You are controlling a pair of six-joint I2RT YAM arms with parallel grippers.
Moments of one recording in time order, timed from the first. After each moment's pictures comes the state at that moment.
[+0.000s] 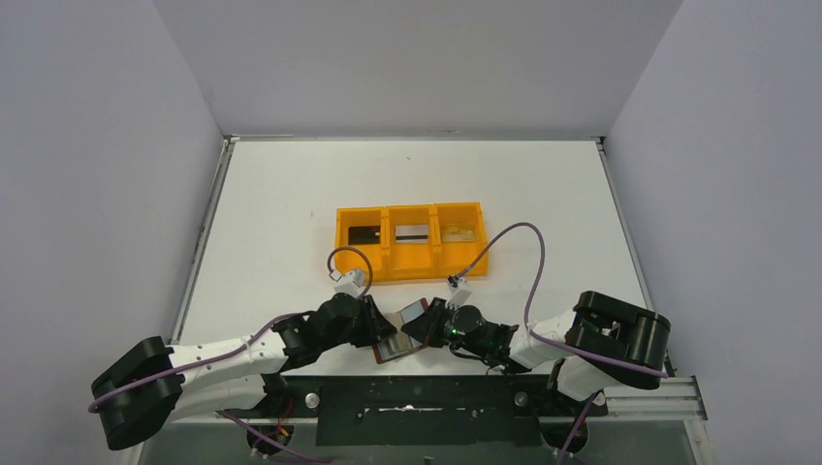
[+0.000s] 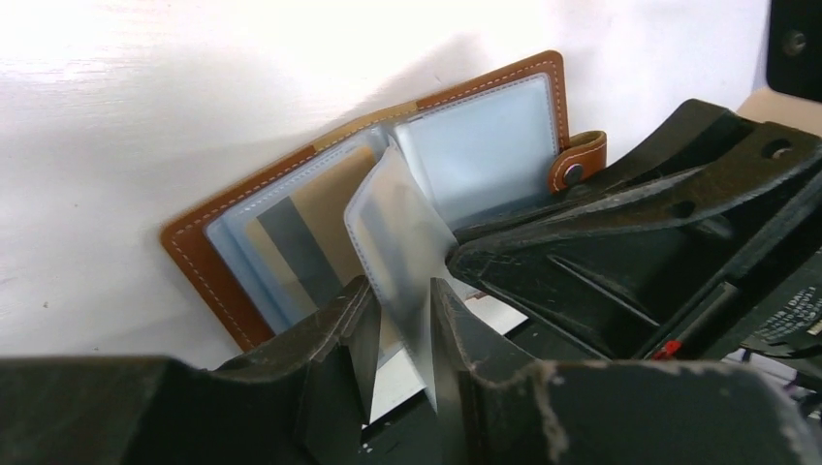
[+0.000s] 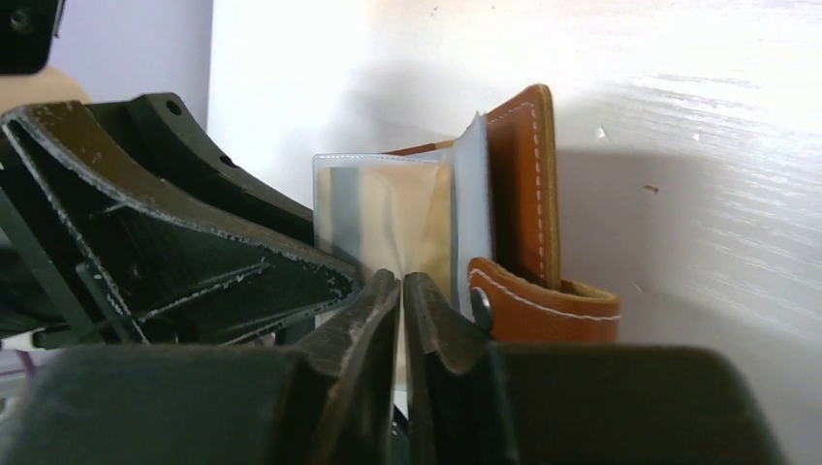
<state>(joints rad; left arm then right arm) -0.99 1.00 0.27 0.08 -0.09 -1.09 1.11 1.47 0.24 0.81 0.12 1.13</state>
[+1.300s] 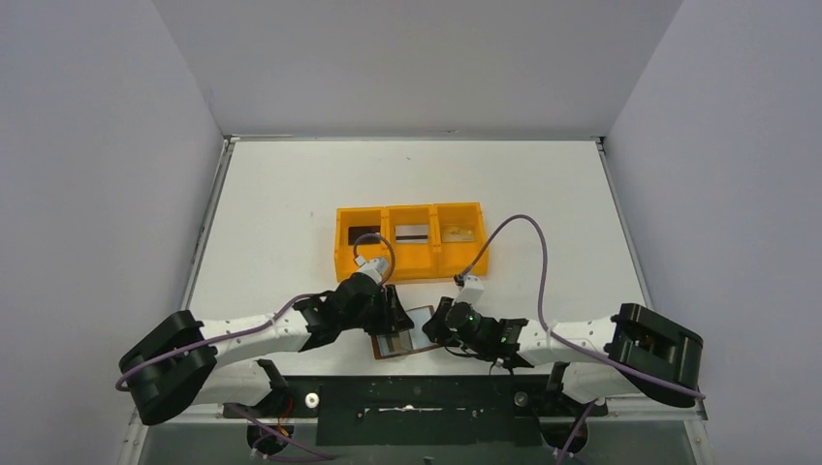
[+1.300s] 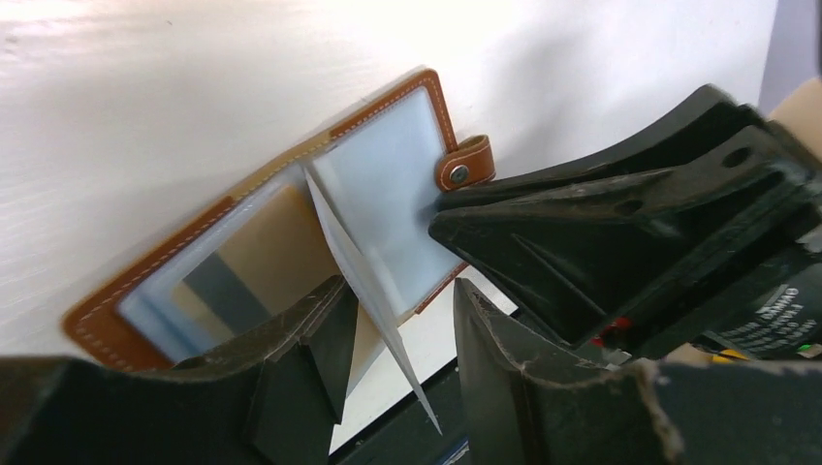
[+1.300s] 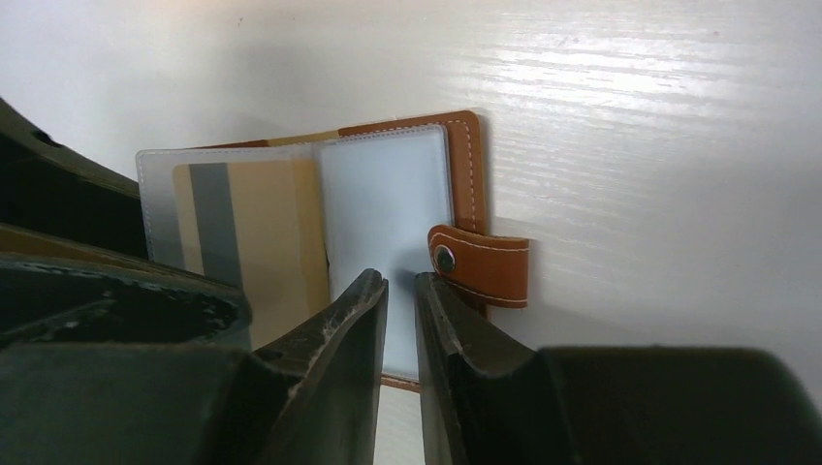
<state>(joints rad) -0.93 1.20 0.44 0.07 0.05 -0.97 1.12 1.30 0.37 0.19 0.30 1.04</state>
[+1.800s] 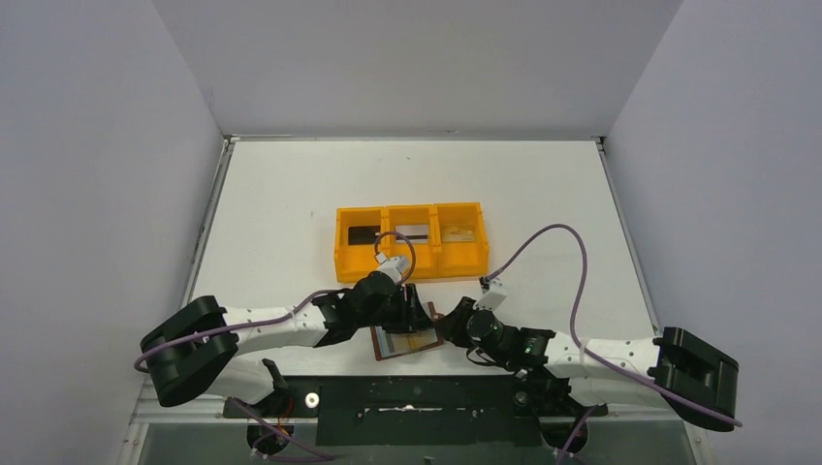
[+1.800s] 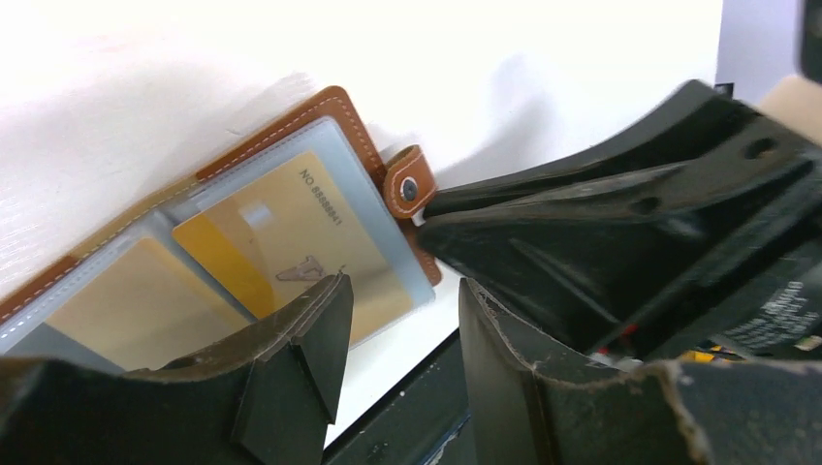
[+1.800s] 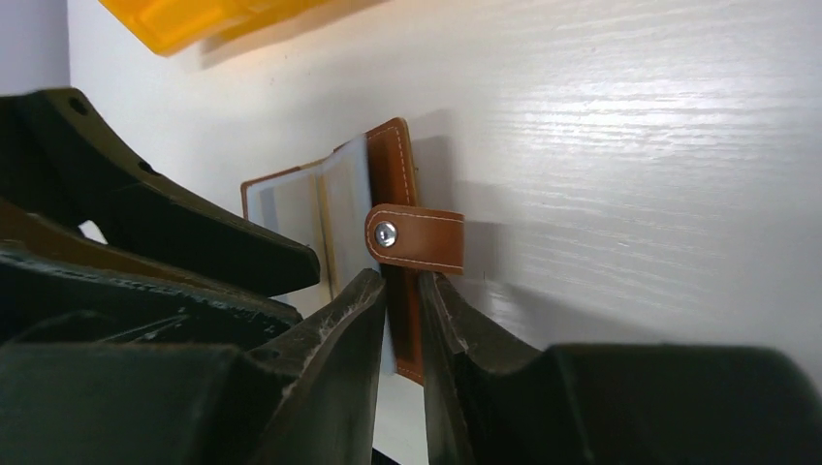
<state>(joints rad) -1.01 1.35 0.53 0.18 0.08 -0.97 1.13 1.07 0.23 0.19 0.38 1.13</state>
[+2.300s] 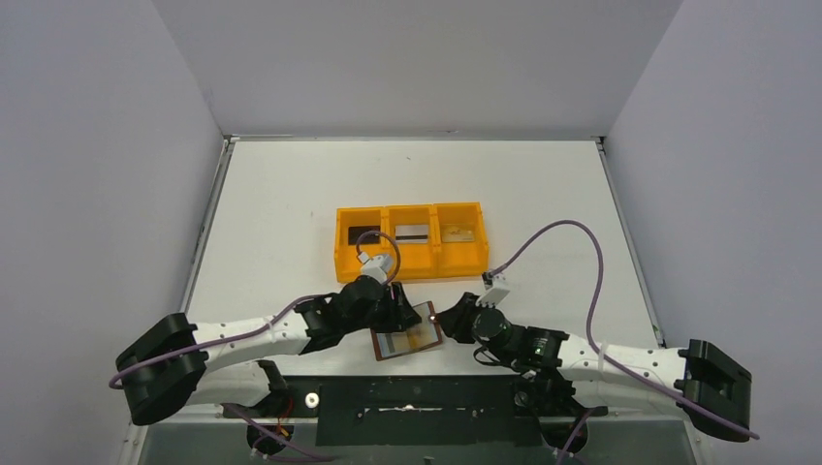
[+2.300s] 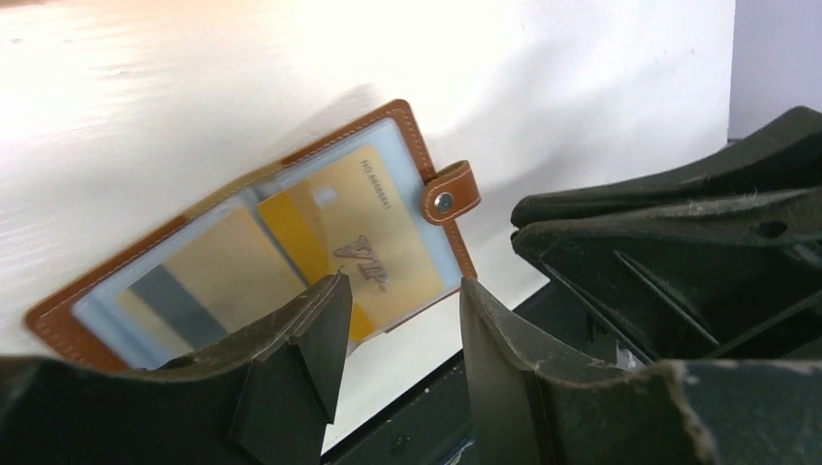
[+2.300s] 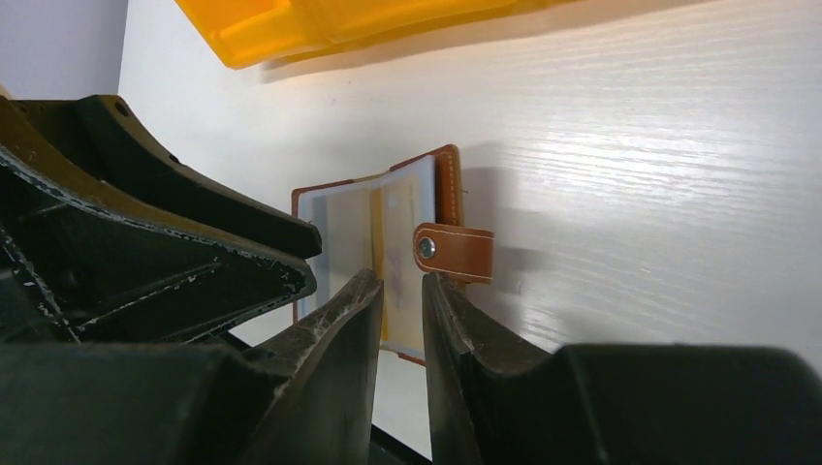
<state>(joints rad) -1.02 1.23 0.49 0.10 -0.03 -0.97 1.14 0.87 0.25 0.09 0.43 1.05</state>
